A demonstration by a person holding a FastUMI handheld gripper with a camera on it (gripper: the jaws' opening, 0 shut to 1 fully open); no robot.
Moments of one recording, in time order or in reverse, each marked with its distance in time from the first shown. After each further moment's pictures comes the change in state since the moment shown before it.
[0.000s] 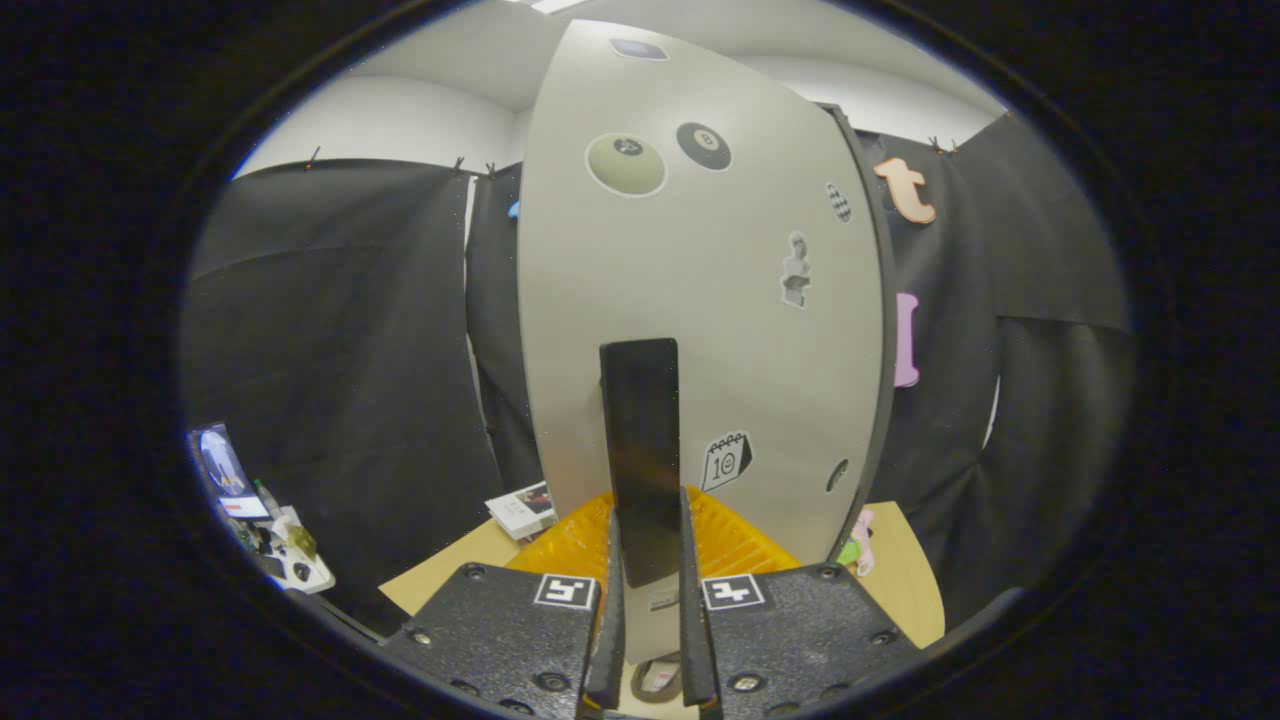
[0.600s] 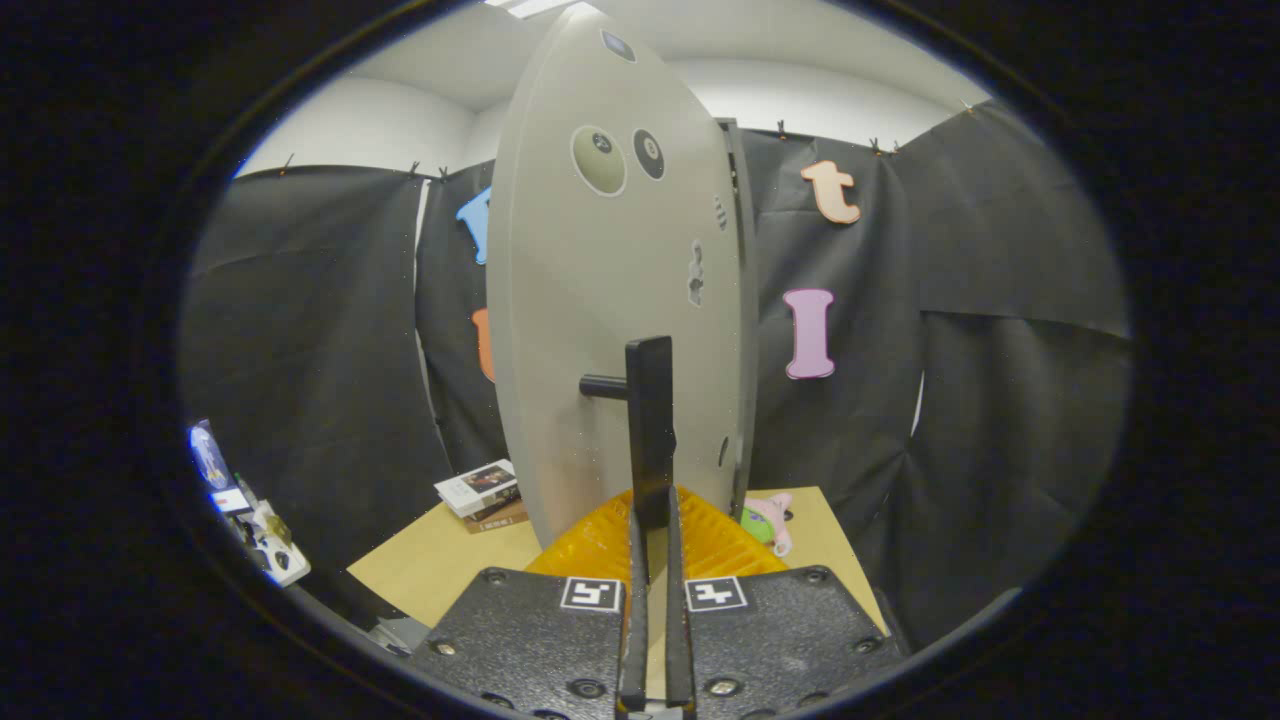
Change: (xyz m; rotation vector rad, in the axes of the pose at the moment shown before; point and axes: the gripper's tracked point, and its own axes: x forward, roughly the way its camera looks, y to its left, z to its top) arm -0.043 -0.060 -0.004 0.017 0.020 -0.150
